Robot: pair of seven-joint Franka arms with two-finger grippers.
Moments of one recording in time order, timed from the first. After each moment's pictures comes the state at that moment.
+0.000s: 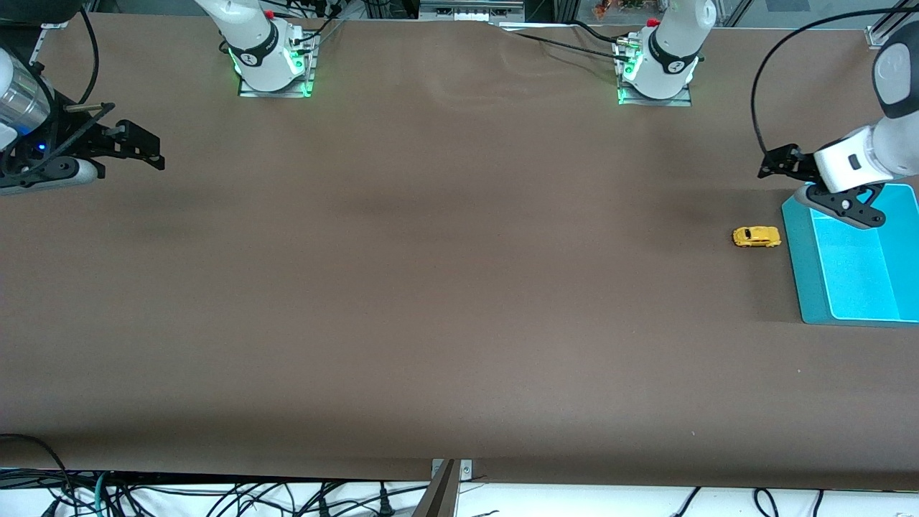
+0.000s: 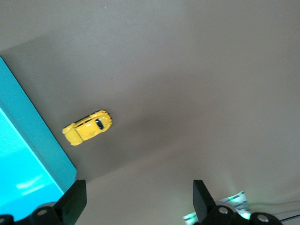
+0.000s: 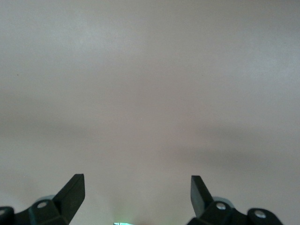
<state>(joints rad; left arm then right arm) 0.18 -0.03 0.04 -2.06 0.00 1.79 0.67 -0.17 -0.03 0.20 -1.70 0.04 1.60 -0.10</state>
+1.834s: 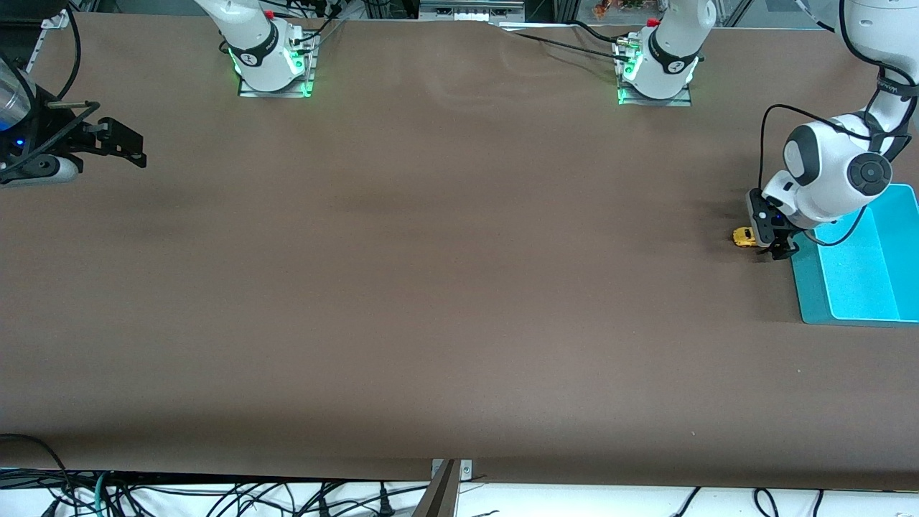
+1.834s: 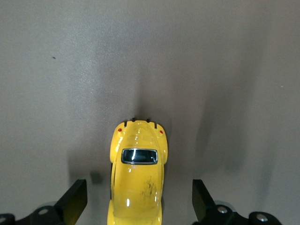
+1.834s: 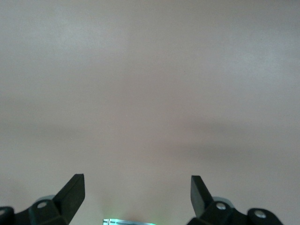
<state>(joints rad) 0.23 0.35 0.13 -2.35 0.17 2.66 1.67 -0.17 -0.02 0.19 -1.66 -0.02 1.56 -0.09</state>
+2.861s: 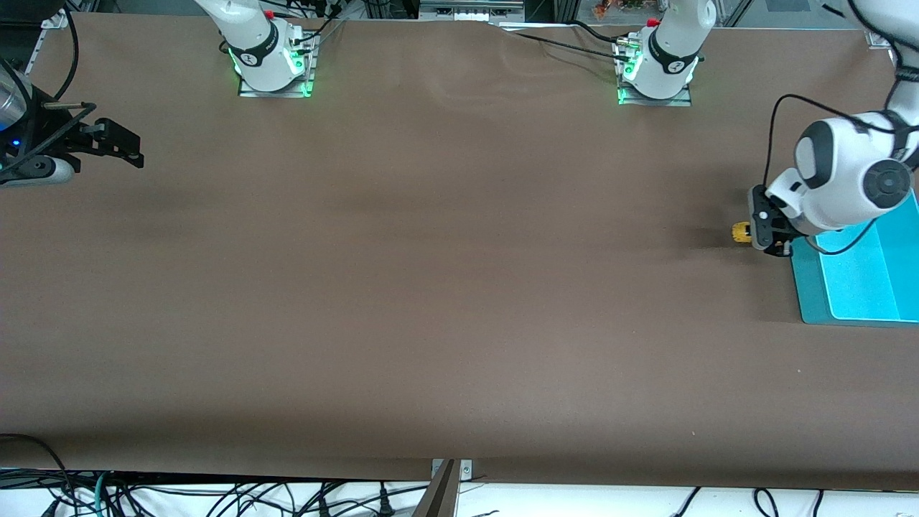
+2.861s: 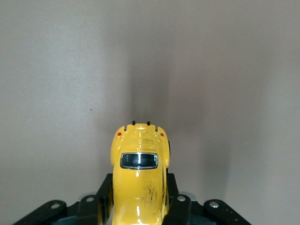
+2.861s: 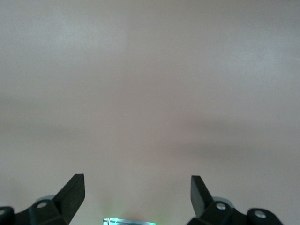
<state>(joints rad) 0.23 0.22 0.01 -2.15 0.14 2.18 1.67 -0.17 -0.02 0.19 -1.66 -0.02 1.55 -0.09</state>
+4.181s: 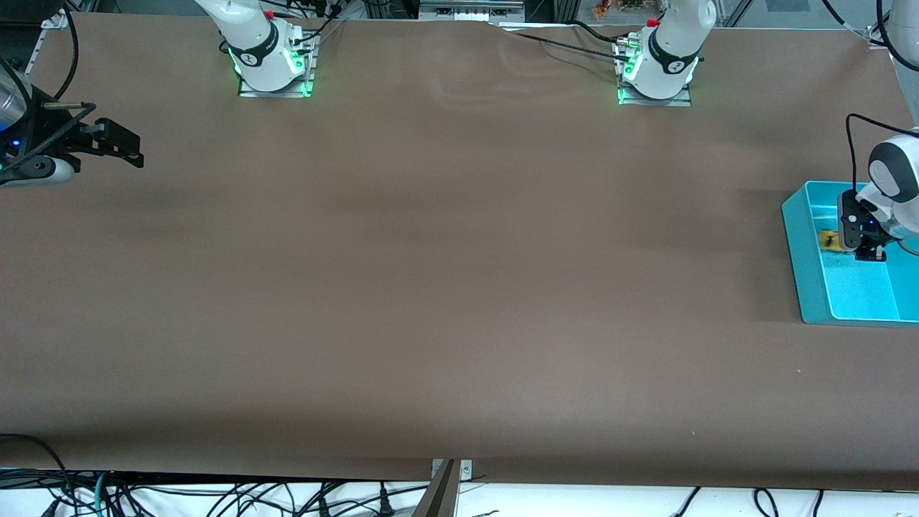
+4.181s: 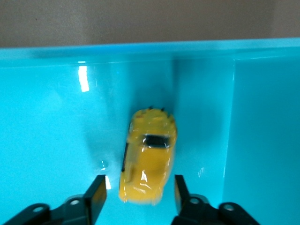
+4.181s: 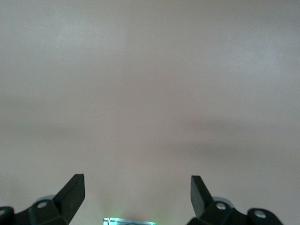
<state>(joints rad) 0.26 0.49 0.33 -2.01 0.18 2.50 2.05 -0.17 -0.02 0.19 -1.66 -0.02 1.55 -0.09</state>
